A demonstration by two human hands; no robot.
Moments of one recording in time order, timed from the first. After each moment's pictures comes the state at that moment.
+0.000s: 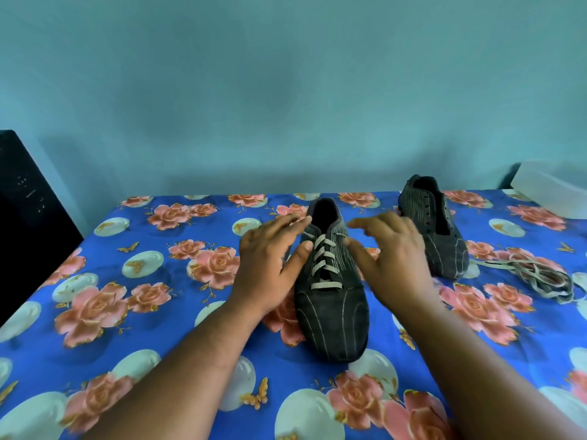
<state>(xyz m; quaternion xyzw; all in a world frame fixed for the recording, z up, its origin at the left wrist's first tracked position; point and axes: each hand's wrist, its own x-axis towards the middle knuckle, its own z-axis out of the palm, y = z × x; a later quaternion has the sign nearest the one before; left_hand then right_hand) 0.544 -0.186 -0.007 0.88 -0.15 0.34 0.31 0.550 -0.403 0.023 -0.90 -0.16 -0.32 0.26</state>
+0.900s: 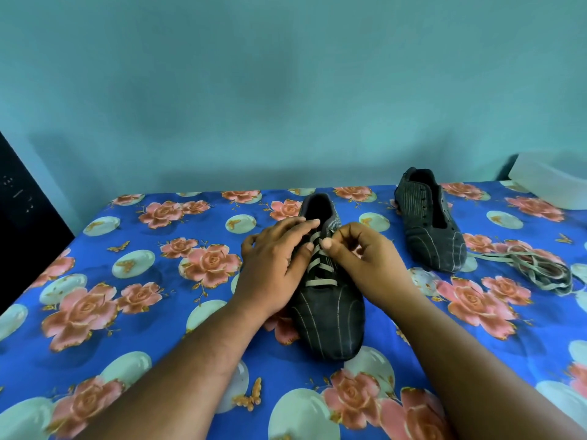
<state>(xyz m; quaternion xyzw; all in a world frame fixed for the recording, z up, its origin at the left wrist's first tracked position) 0.542 -0.202 -0.011 0.90 -0.12 0.28 0.30 0.545 -0.390 0.019 -0.82 -0.17 -0.08 0.54</state>
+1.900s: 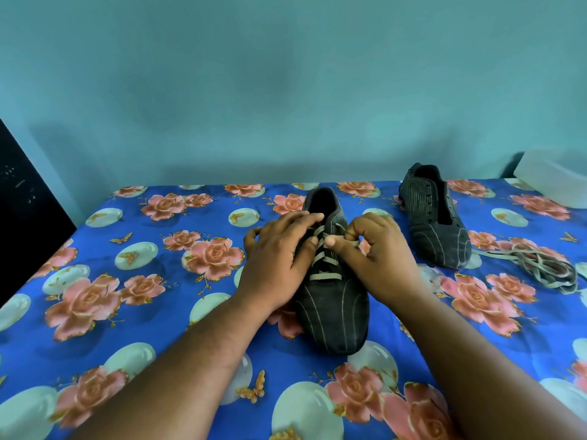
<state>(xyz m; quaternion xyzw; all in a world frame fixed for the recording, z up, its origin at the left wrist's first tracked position) 0.539 -0.204 -0.009 0.91 -0.11 0.27 0.30 0.551 -0.395 0.014 -0.87 -0.20 -0.21 0.40</state>
